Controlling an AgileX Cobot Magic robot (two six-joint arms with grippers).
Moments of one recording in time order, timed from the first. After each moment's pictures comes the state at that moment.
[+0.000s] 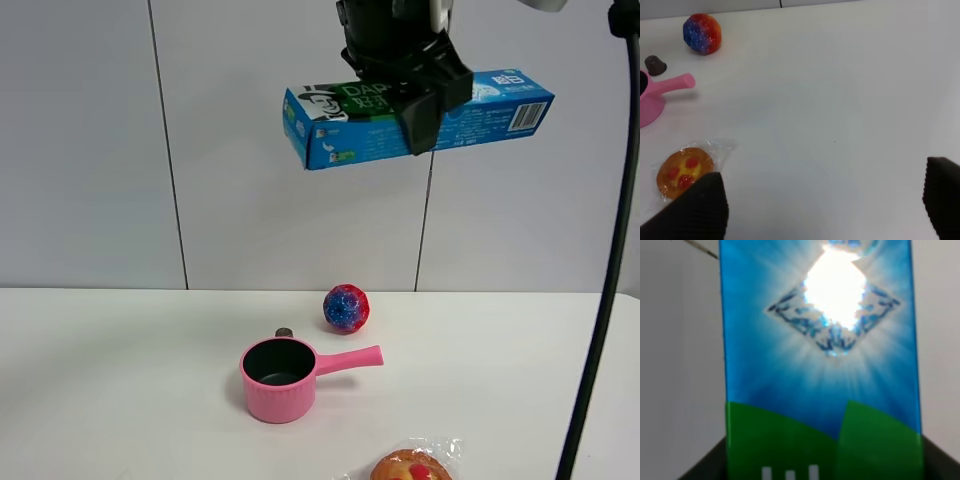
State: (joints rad) left arm -0.89 2.10 -2.31 0.19 1.22 0.36; right arm 0.03 0.00 -0.49 0.04 1.07 0.04
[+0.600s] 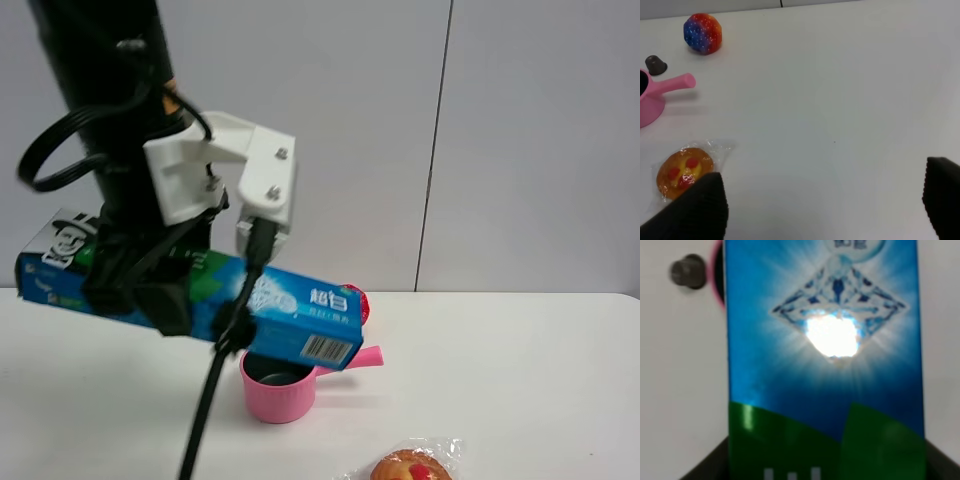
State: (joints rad) left arm -0.74 1.61 -1.22 0.11 0.98 0.75; right arm 0.03 0.00 -0.49 0.04 1.07 0.04
